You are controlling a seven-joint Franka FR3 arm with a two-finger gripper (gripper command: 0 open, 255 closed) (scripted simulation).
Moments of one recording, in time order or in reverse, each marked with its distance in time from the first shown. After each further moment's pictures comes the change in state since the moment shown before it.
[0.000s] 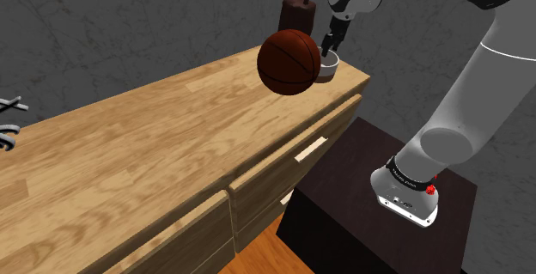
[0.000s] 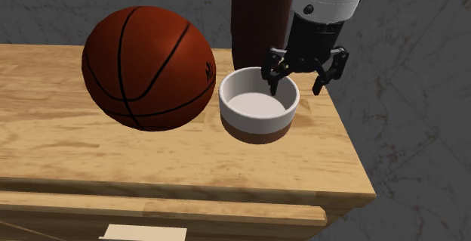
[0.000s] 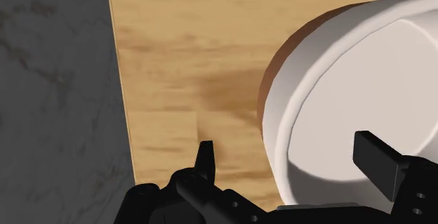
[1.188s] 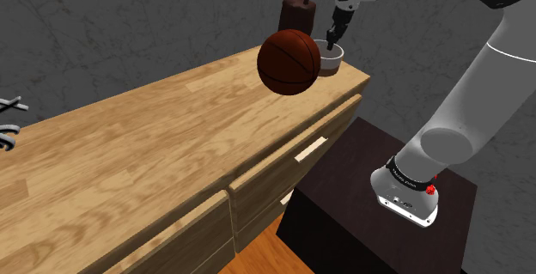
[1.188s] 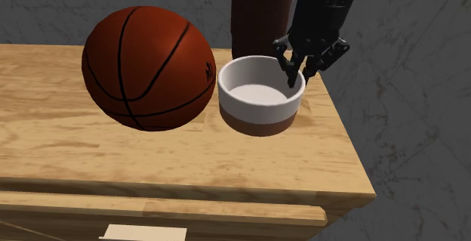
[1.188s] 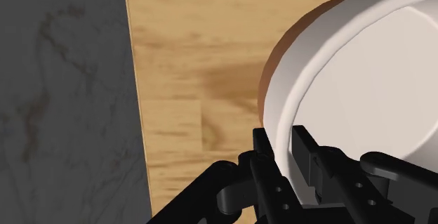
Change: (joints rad) arm 0.004 -0.045 -0.005 0.042 -0.027 -0.082 0.019
